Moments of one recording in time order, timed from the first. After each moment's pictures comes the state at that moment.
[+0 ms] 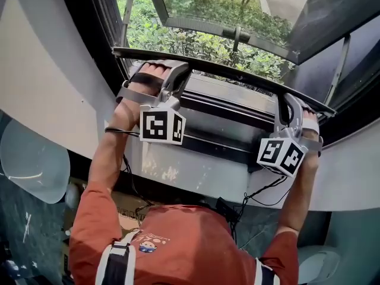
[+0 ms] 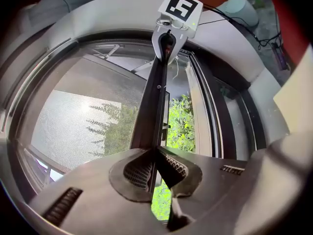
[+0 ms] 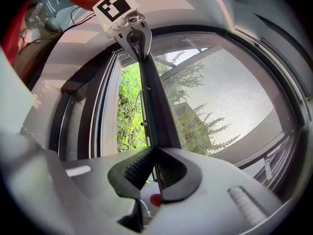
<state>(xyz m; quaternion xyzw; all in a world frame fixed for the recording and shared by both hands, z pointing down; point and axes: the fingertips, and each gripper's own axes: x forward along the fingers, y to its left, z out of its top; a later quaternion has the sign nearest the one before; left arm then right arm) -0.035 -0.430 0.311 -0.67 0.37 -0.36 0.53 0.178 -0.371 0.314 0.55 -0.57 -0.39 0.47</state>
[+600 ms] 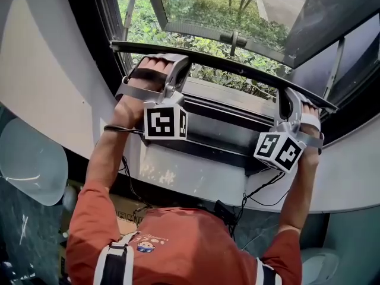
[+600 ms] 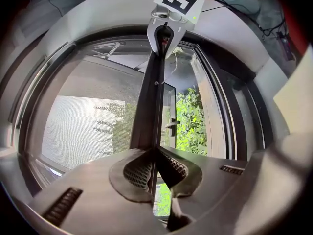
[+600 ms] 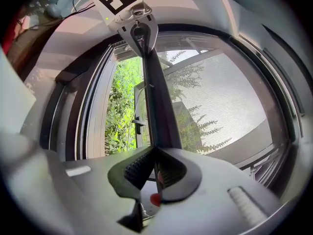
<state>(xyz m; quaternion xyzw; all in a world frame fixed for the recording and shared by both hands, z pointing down) -0.034 -0.432 0.279 -0.63 0.40 -0.37 0.55 0.179 -0.374 0.282 0.56 -0.52 -0.42 0.49</state>
